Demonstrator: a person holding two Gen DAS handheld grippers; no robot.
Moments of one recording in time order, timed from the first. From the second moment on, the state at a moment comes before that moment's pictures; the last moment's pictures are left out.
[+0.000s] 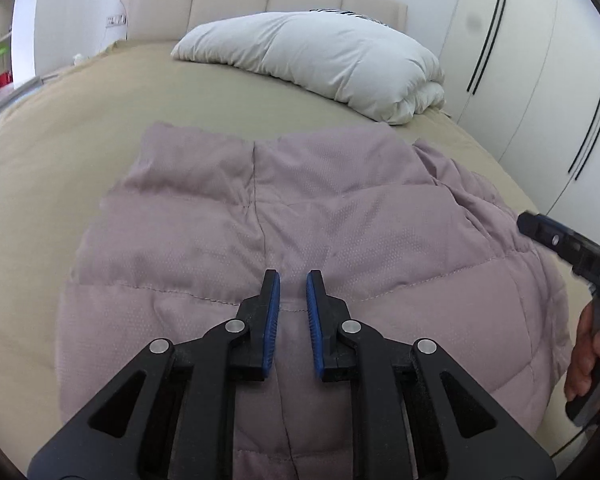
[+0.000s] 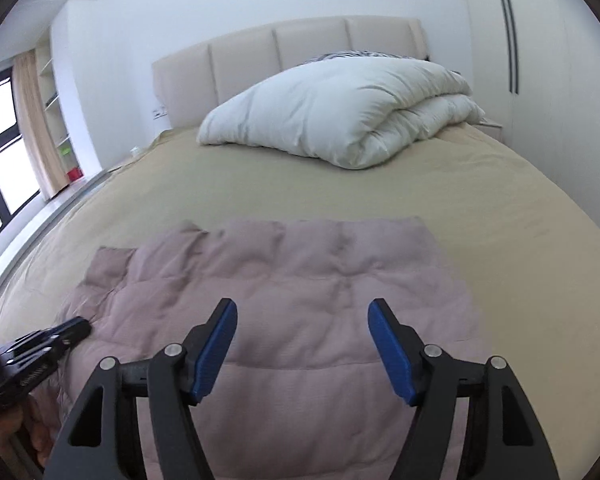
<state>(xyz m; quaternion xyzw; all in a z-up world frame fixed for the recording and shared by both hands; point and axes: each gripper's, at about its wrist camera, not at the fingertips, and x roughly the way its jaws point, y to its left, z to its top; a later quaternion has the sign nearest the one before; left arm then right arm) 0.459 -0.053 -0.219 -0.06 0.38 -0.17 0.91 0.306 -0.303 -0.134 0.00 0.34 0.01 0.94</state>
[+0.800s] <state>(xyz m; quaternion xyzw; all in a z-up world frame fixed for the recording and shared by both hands) 0.449 0.121 -0.257 -0.35 0.48 -0.24 0.77 0.279 -0.502 -0.176 0.30 0.42 0.07 0.85</state>
